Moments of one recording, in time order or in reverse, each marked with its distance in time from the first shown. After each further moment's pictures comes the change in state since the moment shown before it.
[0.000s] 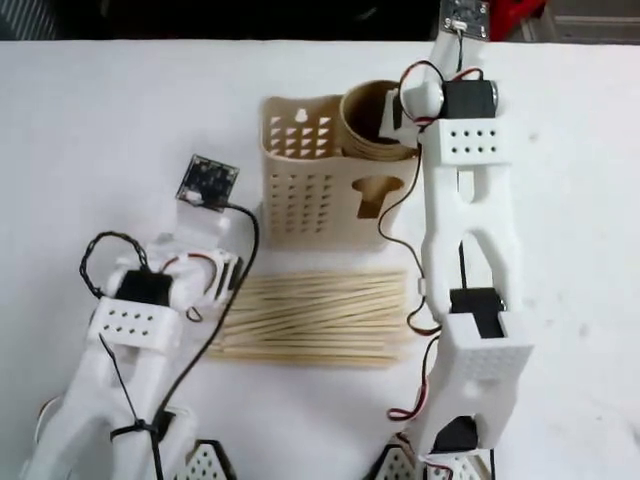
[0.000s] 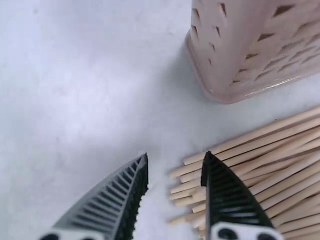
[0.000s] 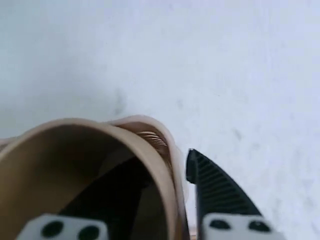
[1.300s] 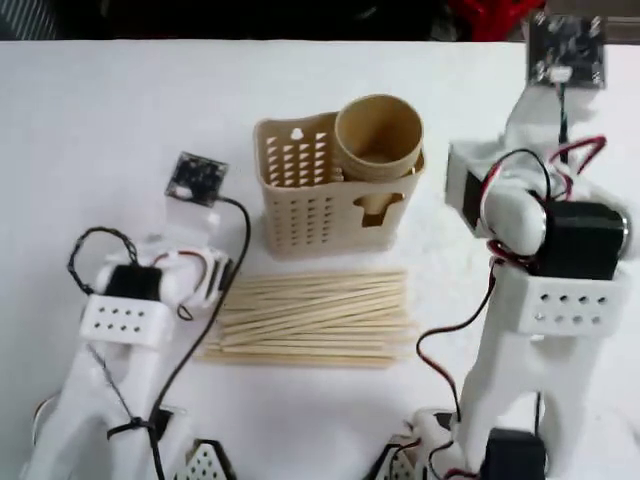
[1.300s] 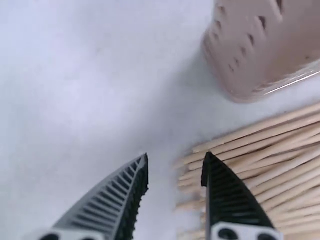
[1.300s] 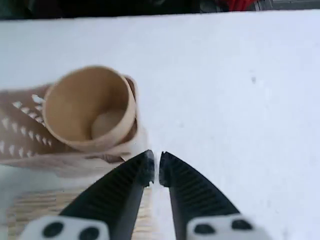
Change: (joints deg) left arm -2.4 0.1 -3.4 6.3 -0.2; right arm 8.1 -49.7 20.0 11.6 17.3
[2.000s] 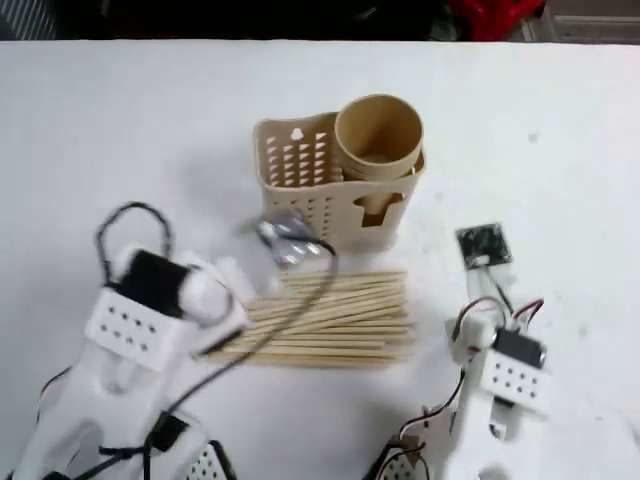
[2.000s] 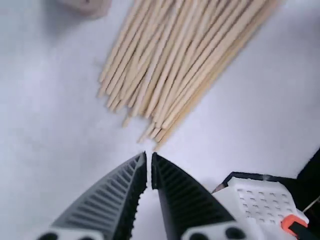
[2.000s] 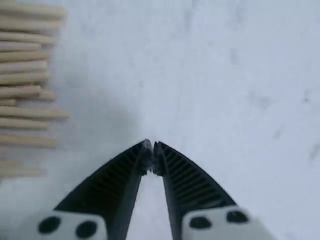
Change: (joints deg) left arm 19.1 -0.1 -23.8 44.7 -22.8; right arm 17.0 -31.2 96.3 -47.6 28.0
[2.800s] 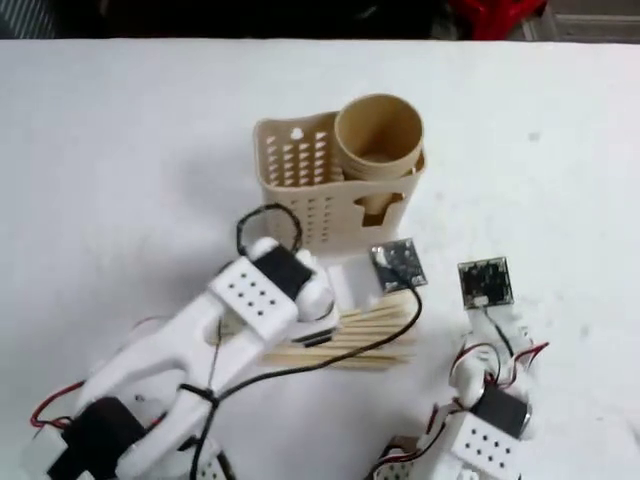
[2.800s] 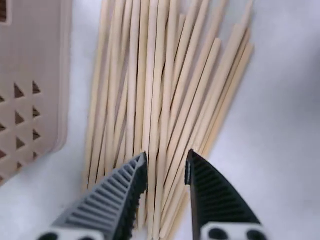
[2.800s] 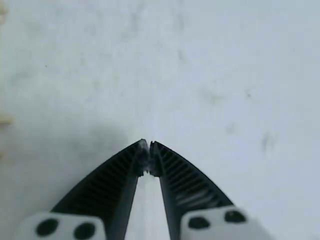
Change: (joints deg) left arm 18.5 24.0 1.8 -28.6 2.1; right arm 6.7 -39.9 18.3 6.8 4.5
